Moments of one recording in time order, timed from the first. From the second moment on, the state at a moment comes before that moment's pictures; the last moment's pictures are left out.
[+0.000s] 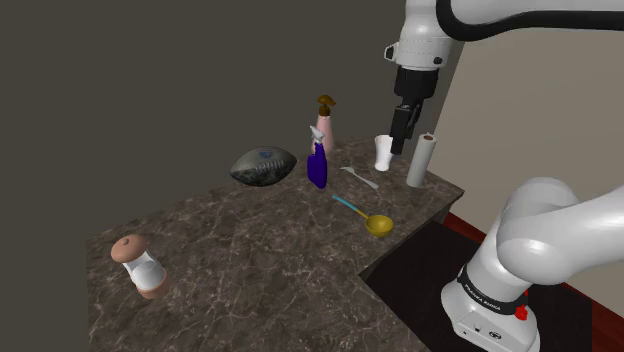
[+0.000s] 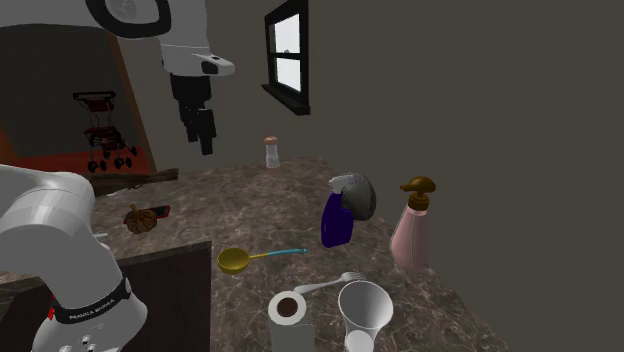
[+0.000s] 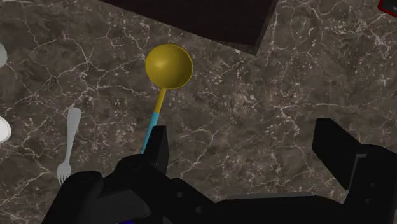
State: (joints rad) arm 0.02 -0.83 0.03 -2.43 0.08 1.55 -0.15
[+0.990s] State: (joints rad) arm -0.04 -0.37 0.02 -2.25 0.04 1.87 -0.10
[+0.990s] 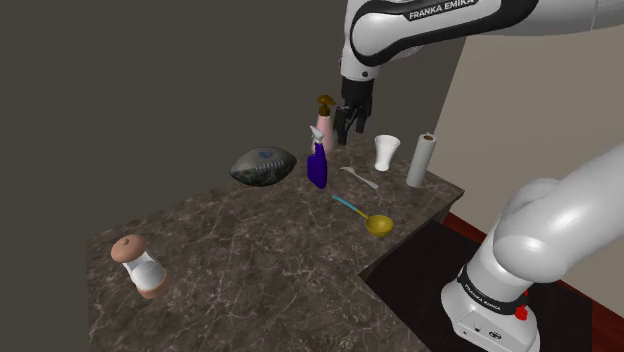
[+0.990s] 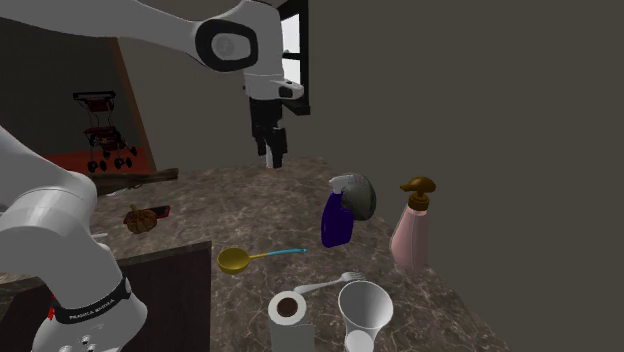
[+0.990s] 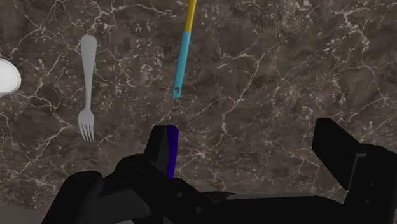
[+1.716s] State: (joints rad) arm -0.08 0.02 -0.01 -1.95 0.01 2.00 -0.05
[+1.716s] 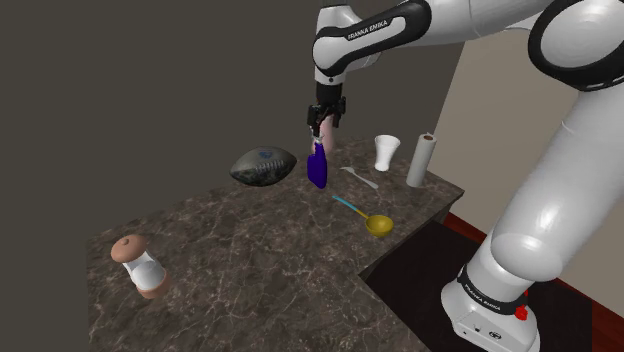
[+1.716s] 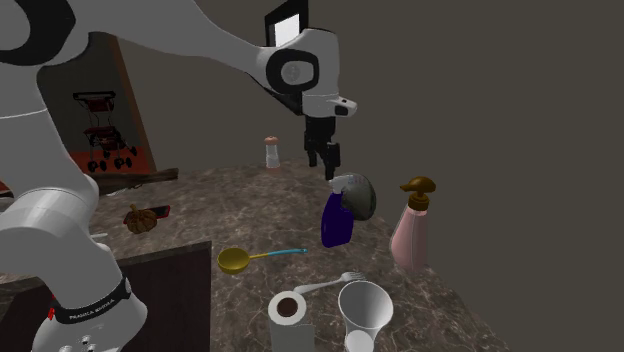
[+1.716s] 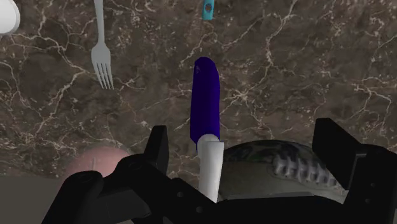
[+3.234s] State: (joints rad) arm -0.09 0.17 -0.02 -1.89 0.00 2.10 -0.04
